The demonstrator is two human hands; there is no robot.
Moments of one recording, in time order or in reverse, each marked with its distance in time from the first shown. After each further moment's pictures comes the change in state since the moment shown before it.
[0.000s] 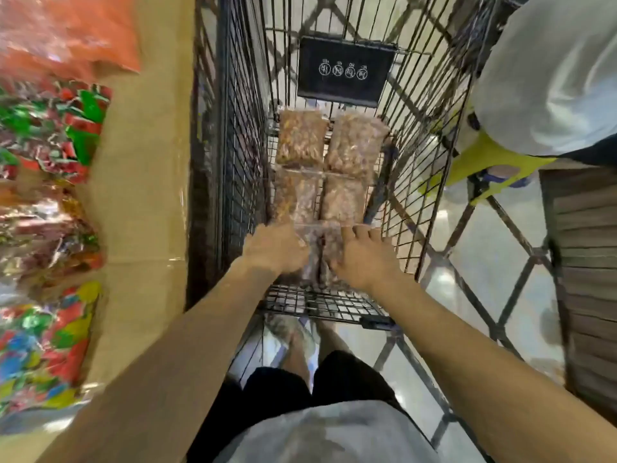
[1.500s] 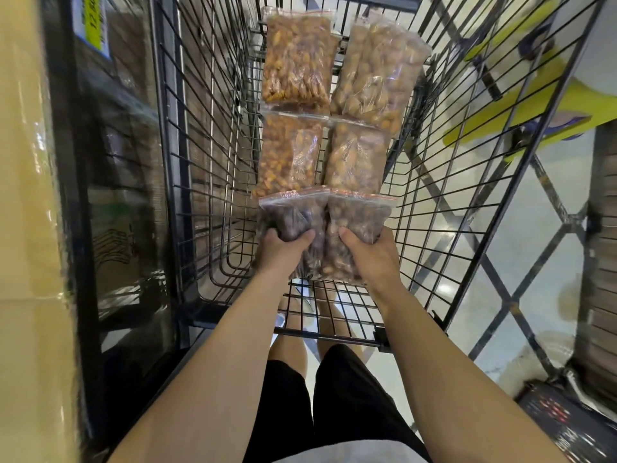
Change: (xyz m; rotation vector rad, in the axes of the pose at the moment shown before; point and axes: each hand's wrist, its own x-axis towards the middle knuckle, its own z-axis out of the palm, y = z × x) left_hand 0.107 -0.016 0.147 -1.090 0.033 -0.504; right_hand 0.087 0.016 0.132 1.343 0.100 0.604
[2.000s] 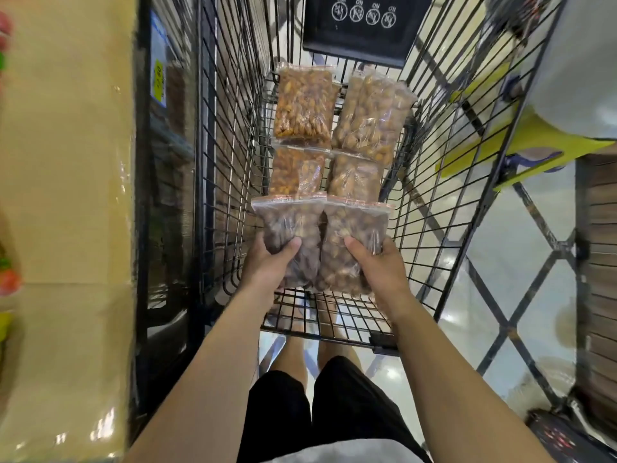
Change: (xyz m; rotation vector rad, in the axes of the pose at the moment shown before) left_hand -0.045 0.020 -0.048 -0.221 -0.068 0.110; right_hand -0.036 -0.030 -0.030 0.199 -0.157 -0.101
